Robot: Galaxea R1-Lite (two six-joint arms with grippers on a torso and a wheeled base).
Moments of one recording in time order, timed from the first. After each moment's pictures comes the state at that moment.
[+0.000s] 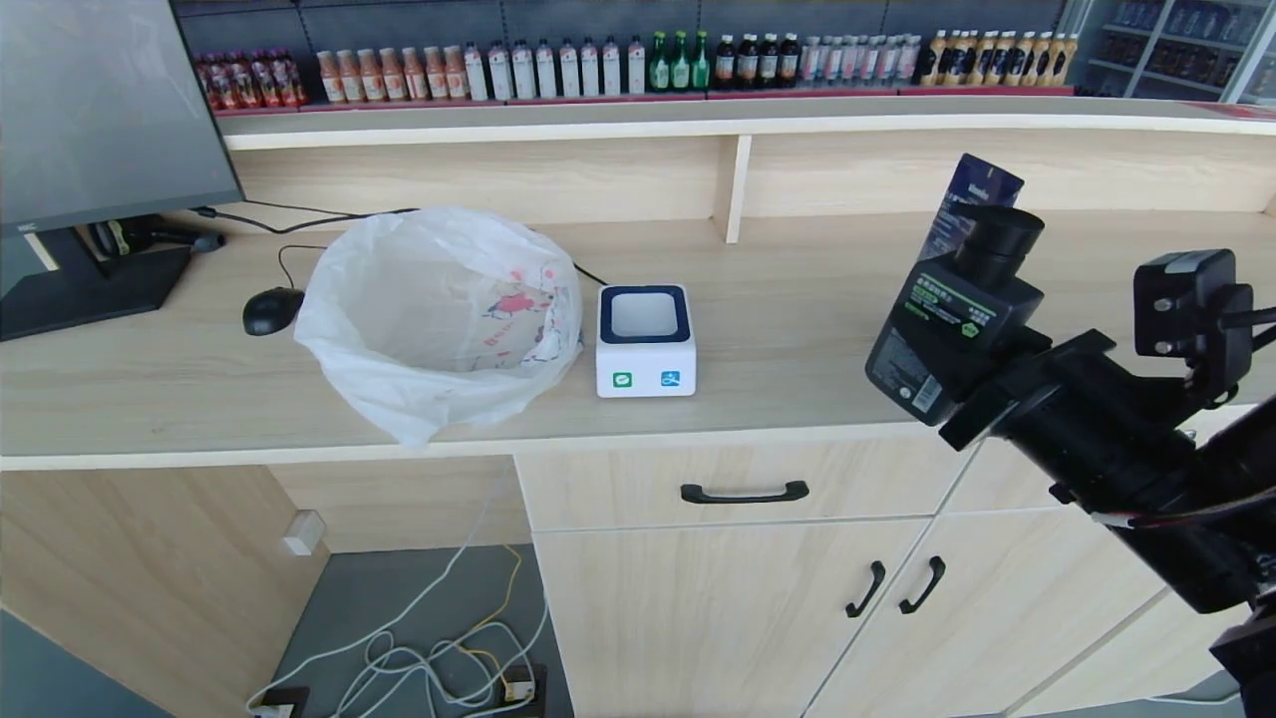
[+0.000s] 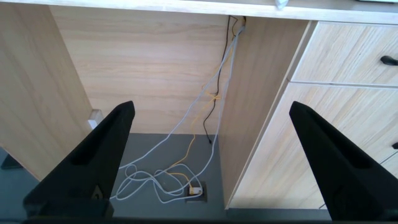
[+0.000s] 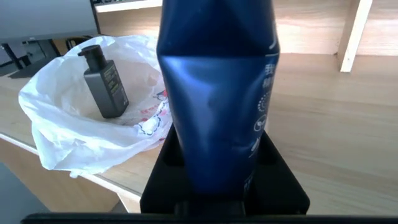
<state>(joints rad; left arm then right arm) 0.00 0.00 0.00 0.00 0.00 0.01 0.42 1.63 -0.42 -1.55 0.06 -0.08</state>
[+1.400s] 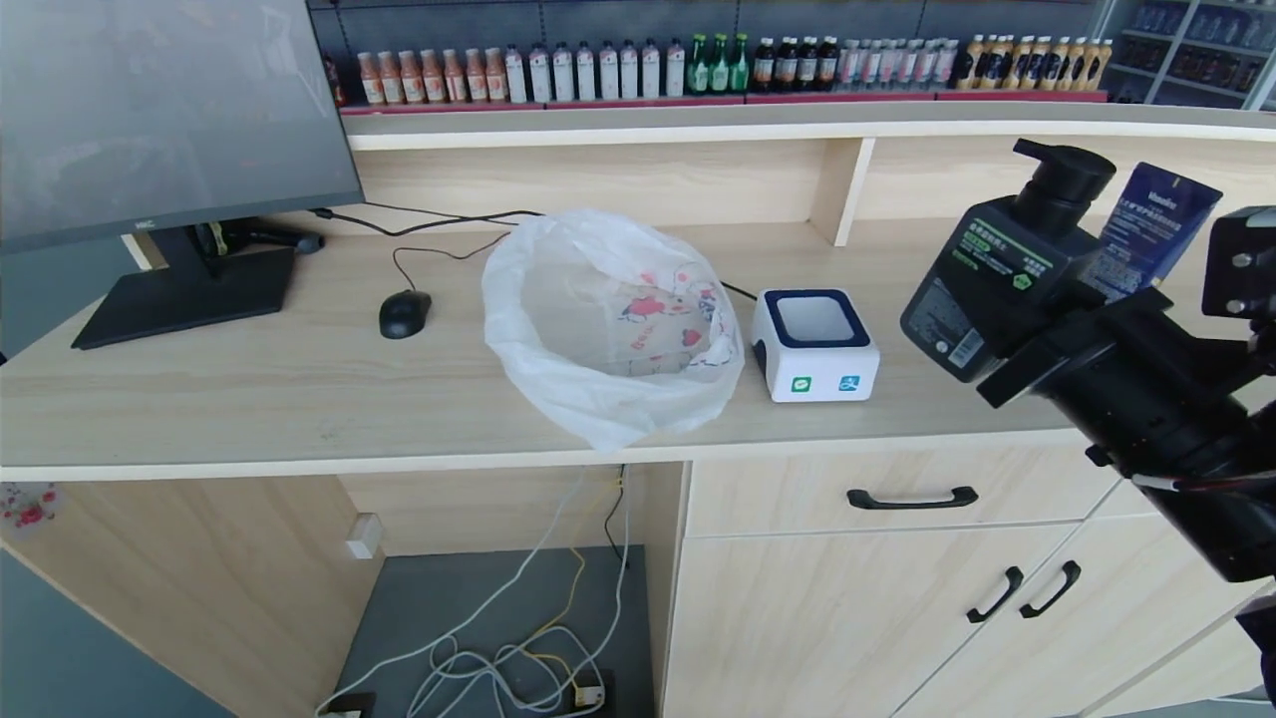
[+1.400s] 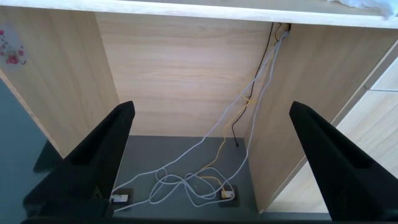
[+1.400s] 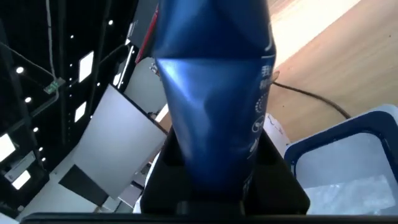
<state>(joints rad) 0.00 0.00 0.00 0.00 0.00 0.01 0.37 1.60 -0.47 -1.57 0.08 -0.10</state>
